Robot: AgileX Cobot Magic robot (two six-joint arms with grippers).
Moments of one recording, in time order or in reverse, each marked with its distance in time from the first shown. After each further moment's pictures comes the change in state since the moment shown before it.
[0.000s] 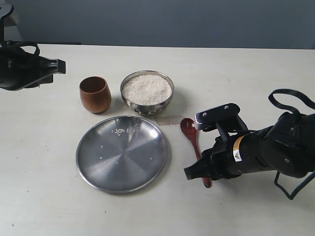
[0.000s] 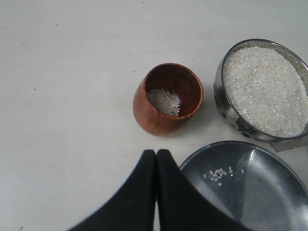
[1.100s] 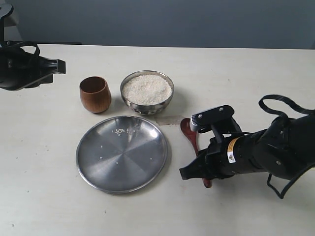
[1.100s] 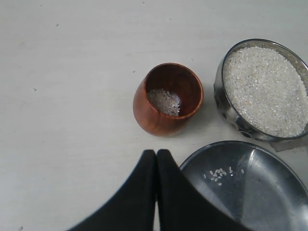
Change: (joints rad) left arm 0.000 0.000 0.000 0.000 0.000 0.000; right arm 0.000 0.068 -0.001 0.002 -0.099 -0.005
